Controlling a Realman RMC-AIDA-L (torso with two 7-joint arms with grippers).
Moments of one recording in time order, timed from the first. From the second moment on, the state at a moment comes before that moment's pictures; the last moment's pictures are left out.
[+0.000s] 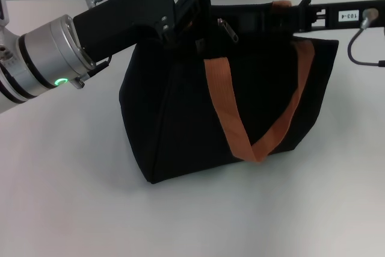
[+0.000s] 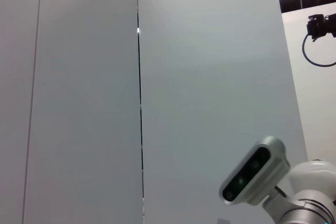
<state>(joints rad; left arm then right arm) -0.68 -2.08 0.93 0.34 1.28 1.66 -0.88 0.69 2.05 -0.79 -0.89 -1.87 -1.69 2.16</state>
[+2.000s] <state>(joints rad) -0.70 -2.08 0.93 0.34 1.28 1.66 -0.88 0.66 2.06 -0.82 -0.90 -1.79 -1.64 2.11</state>
